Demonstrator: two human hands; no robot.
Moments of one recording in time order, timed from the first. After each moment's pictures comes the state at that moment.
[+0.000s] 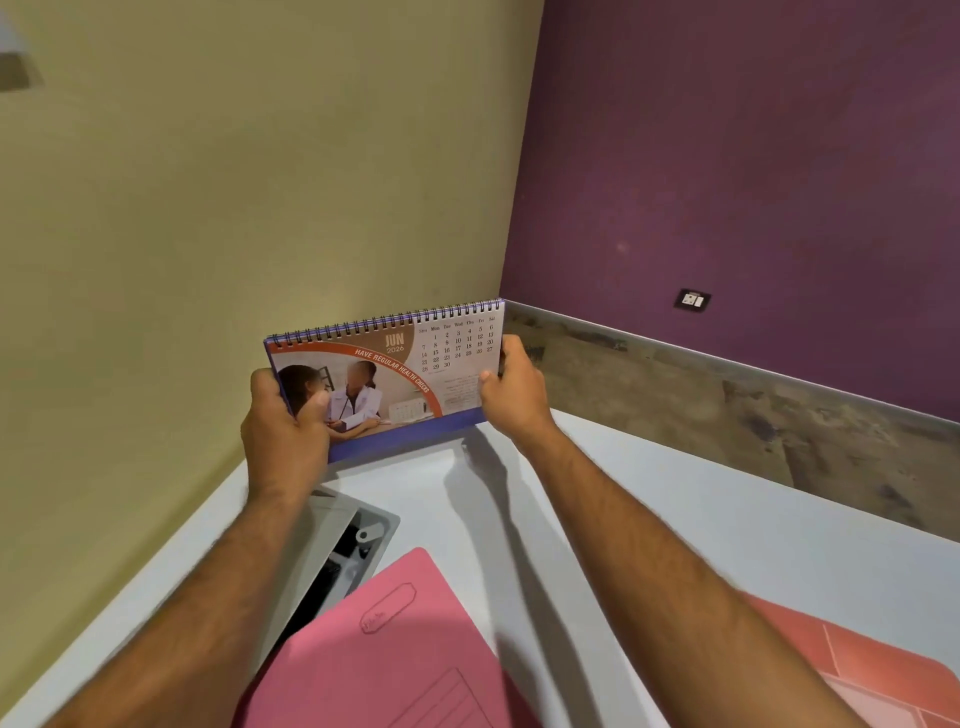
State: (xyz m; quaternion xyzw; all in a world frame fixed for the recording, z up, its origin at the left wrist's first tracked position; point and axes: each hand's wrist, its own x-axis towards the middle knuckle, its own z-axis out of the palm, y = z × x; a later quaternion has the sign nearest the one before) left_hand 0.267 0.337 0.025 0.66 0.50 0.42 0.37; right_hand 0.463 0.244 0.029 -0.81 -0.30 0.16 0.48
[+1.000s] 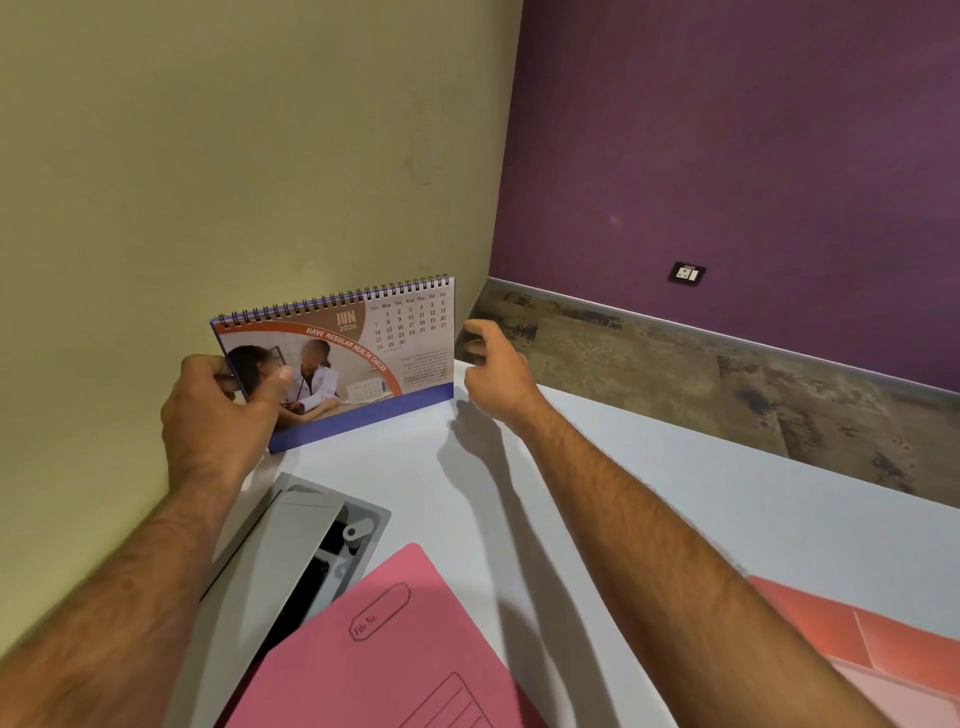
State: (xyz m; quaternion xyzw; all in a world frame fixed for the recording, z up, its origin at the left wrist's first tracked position) left_hand 0.255 0.393 -0.008 0.70 0.54 0.37 0.27; right_hand 0.479 0.264 0.002 -0.82 -0.31 0.23 0.42
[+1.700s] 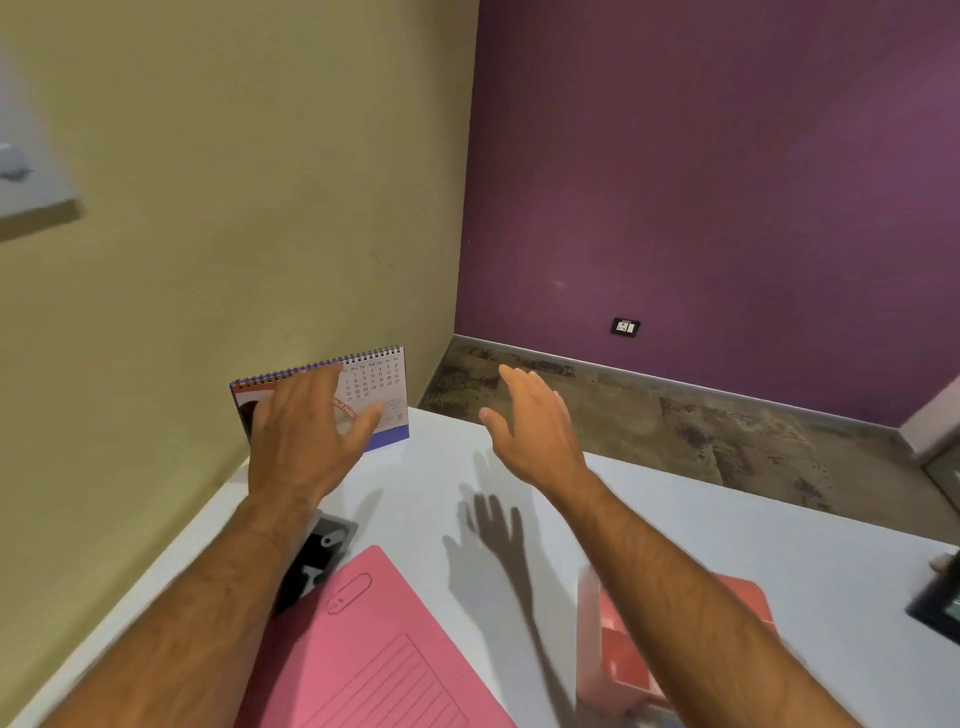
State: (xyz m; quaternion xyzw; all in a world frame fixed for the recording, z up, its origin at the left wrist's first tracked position) left_hand 0.273 0.272 0.101 0.87 0.36 0.32 0.08; right_hand 0.450 0.101 0.107 -0.87 -0.40 0.00 0.28
